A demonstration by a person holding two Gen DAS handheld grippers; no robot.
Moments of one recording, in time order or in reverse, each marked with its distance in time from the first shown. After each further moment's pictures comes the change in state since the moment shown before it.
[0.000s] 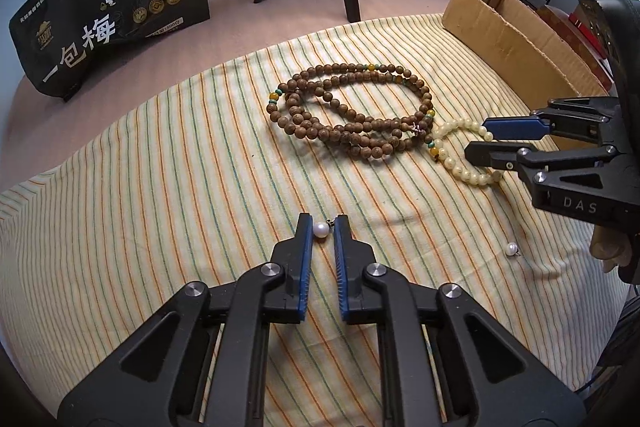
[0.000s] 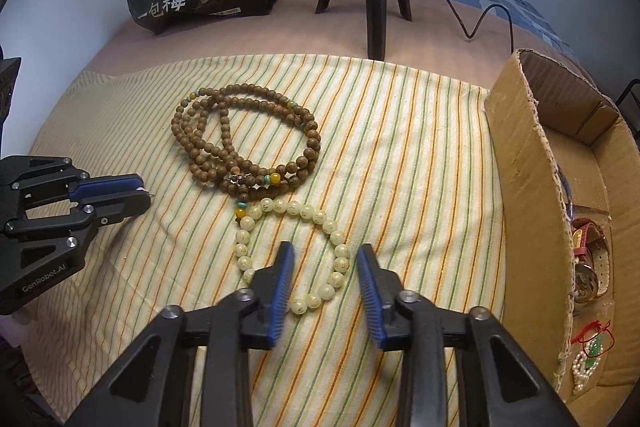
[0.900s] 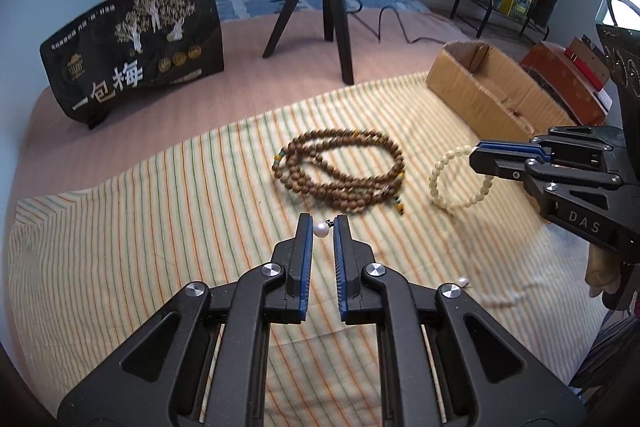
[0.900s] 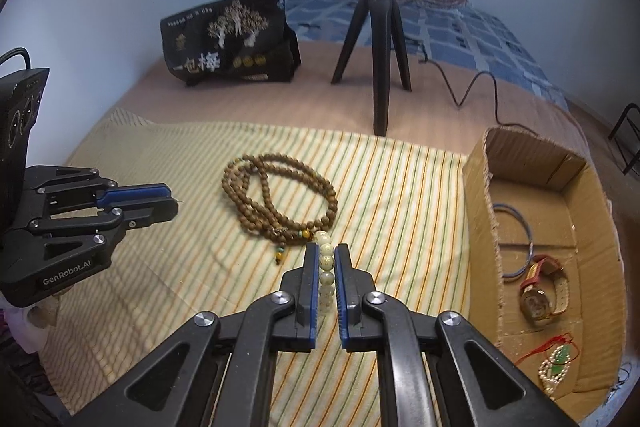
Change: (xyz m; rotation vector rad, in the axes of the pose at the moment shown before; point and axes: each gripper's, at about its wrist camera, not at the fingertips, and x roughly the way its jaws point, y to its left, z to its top) left arm -0.056 -0.006 0.014 -0.053 -0.135 -0.013; right arm -0.065 0.011 0.008 -0.030 -0.181 0.013
